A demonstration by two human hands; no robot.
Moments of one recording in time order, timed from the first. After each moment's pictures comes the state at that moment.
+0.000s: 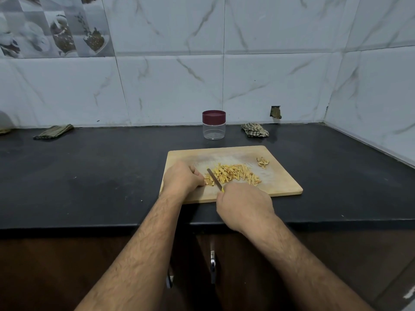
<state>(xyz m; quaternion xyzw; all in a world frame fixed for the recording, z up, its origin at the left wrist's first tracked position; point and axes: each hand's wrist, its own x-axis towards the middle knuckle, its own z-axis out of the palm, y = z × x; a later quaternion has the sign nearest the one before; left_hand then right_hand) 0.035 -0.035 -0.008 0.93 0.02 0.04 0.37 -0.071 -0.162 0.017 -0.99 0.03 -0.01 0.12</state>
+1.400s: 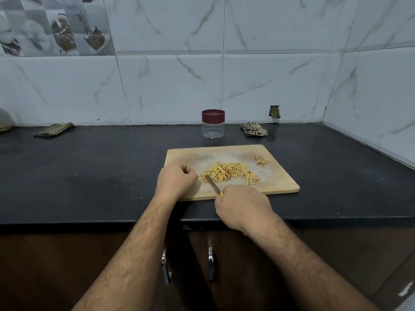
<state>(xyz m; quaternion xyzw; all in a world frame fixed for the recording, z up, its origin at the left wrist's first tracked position) 0.025 -0.026 -0.021 0.91 0.01 0.12 0.41 -0.073 -0.168 0.012 -0.99 0.03 0.02 0.13</state>
